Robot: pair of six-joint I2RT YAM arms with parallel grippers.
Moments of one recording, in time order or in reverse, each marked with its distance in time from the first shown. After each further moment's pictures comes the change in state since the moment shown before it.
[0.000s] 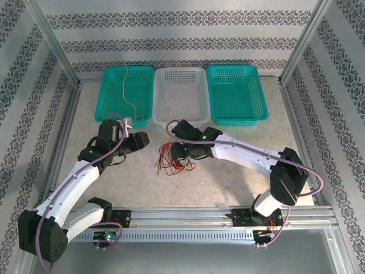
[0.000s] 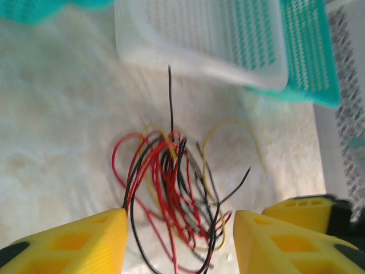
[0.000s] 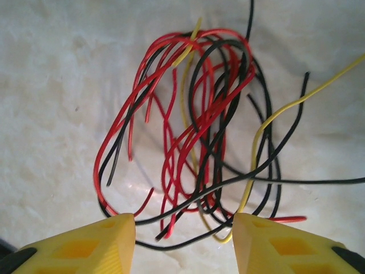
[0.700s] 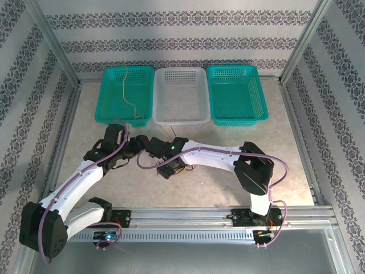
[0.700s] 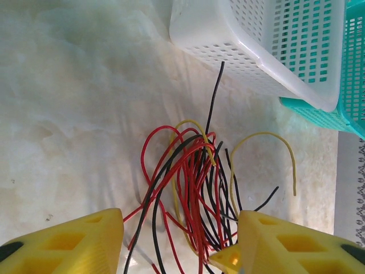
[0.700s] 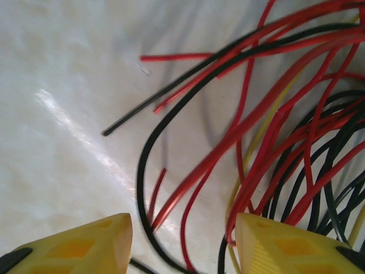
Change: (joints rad) left arm -0.012 0.038 -0.053 0.050 -0.100 -0.181; right arm 0.170 0.316 0.197 -0.132 0.106 -0.497
